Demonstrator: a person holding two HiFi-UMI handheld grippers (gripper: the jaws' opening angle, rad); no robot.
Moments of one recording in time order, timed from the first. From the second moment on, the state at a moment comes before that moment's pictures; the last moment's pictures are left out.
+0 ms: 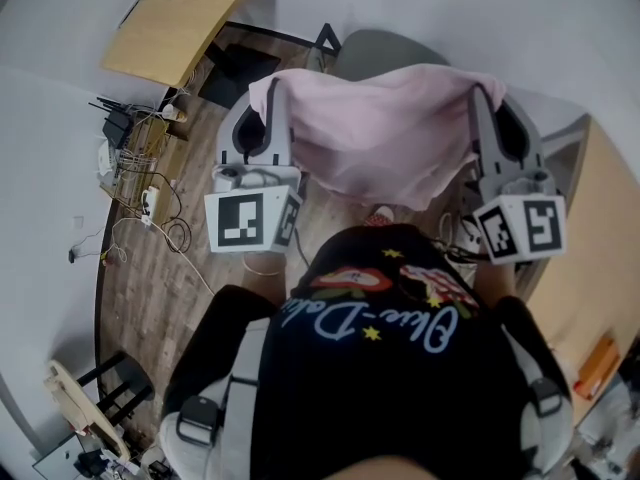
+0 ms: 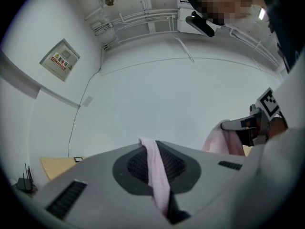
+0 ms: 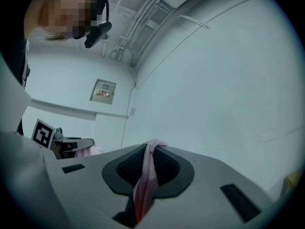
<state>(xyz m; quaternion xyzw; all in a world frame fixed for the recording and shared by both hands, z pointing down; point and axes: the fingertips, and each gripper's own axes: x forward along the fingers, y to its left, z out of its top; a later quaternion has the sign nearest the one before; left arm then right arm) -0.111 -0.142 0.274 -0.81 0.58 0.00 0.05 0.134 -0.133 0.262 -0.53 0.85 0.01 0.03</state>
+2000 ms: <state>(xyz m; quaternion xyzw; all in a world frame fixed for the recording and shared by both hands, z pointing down) -0.096 -0.322 0.312 -0.86 0.51 -0.03 0.01 0.160 -0.270 0.300 -0.62 0.78 -0.02 -0.04</state>
